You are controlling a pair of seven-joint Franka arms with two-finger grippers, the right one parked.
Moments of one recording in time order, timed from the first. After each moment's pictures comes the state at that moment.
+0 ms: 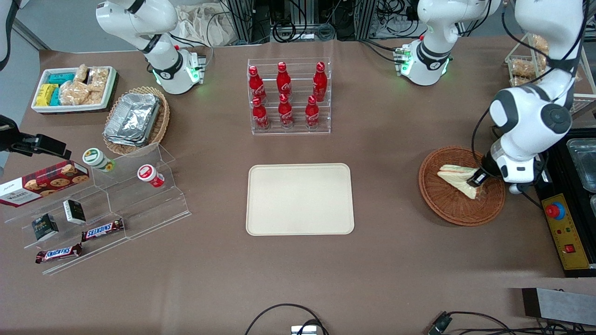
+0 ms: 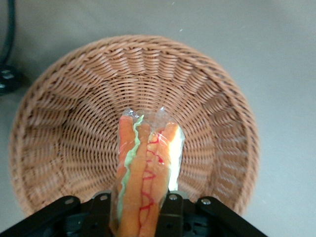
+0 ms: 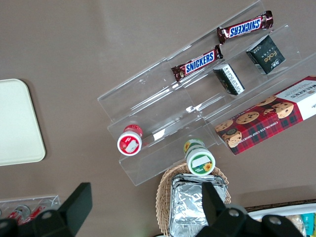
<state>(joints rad) 0.11 0.07 -0.03 -2.33 -0.08 2.48 -0.60</state>
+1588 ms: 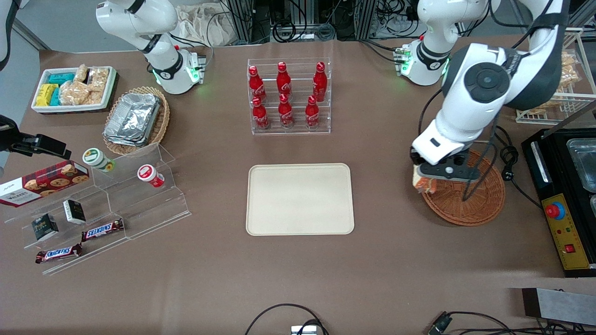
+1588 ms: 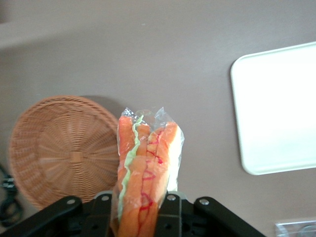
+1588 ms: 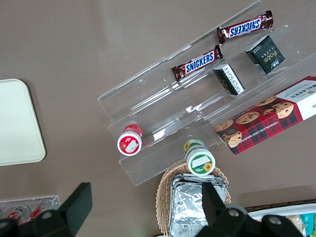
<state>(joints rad) 0.11 0.11 -0.50 -1.87 0.14 1.97 -0.29</state>
